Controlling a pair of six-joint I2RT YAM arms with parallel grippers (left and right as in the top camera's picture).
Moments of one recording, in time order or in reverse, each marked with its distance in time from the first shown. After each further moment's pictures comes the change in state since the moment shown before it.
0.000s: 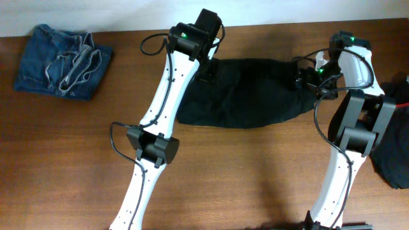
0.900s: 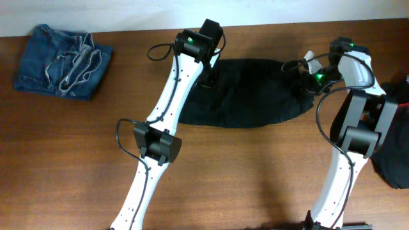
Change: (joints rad) left arm 0.000 0.099 0.000 -0.001 0.031 0.000; right arm -0.010 -0.020 -0.108 0.093 -0.218 -0.317
